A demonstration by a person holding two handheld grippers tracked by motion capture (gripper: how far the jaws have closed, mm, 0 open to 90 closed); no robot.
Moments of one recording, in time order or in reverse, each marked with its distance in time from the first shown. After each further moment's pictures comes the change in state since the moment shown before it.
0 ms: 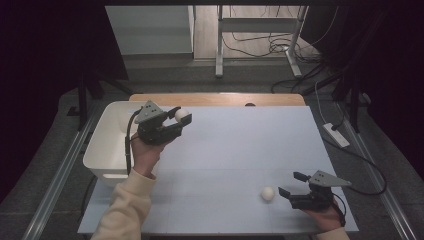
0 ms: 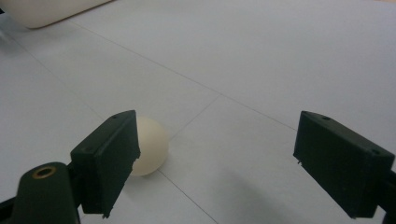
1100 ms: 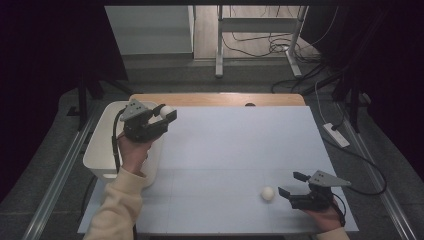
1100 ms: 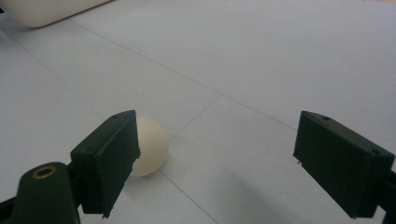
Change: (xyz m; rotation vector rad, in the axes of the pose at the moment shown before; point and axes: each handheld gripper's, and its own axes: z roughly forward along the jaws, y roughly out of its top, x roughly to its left) left arm 0.028 -0.005 -0.017 -0.001 0.089 -0.032; right arm 0.000 0.000 0.000 -0.001 0.001 -0.003
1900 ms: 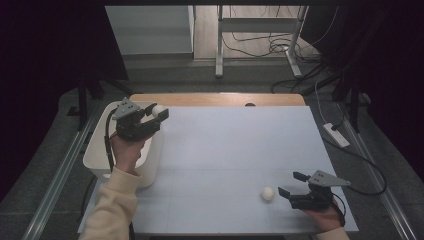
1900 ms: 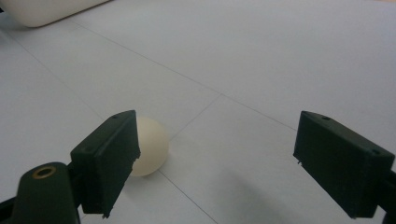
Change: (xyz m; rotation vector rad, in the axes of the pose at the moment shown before) left arm 0.016 -0.004 -0.007 0.008 0.042 -0.022; right arm 0.000 0.000 0.000 0.002 0.000 -0.002
